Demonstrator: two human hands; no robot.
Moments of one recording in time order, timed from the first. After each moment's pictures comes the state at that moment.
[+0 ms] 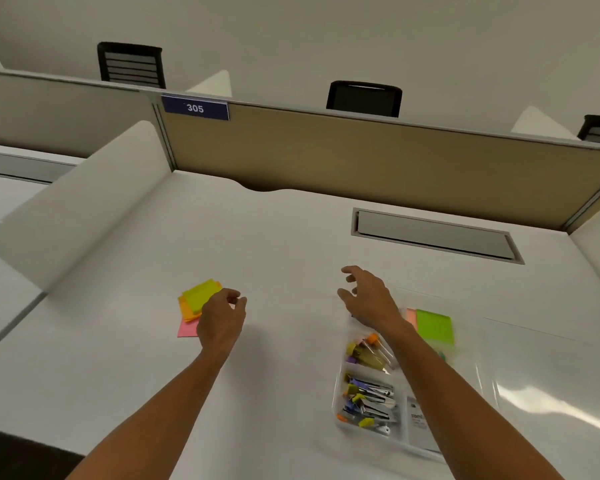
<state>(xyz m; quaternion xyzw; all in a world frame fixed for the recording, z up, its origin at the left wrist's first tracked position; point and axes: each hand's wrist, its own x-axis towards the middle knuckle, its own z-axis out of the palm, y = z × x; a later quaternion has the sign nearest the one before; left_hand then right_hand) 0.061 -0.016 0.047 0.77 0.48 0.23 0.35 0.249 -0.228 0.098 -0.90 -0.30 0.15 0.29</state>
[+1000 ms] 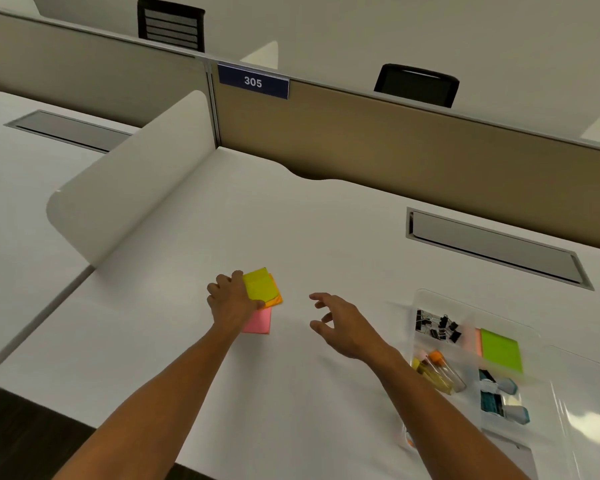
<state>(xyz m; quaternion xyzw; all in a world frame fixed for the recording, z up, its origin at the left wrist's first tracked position) 0.030 0.094 0.023 0.84 0.50 0.02 0.21 0.154 -0.114 0.059 -0.83 -0.43 0.25 0.25</state>
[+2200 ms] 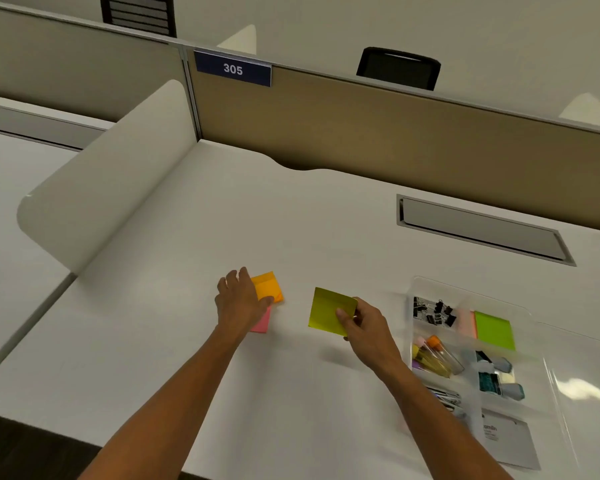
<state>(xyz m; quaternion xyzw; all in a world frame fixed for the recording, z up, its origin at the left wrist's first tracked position) 0.038 0.085 0.021 0.87 0.43 -0.01 0.25 0.134 -0.146 0.059 -0.83 -0.21 0.23 0.47</state>
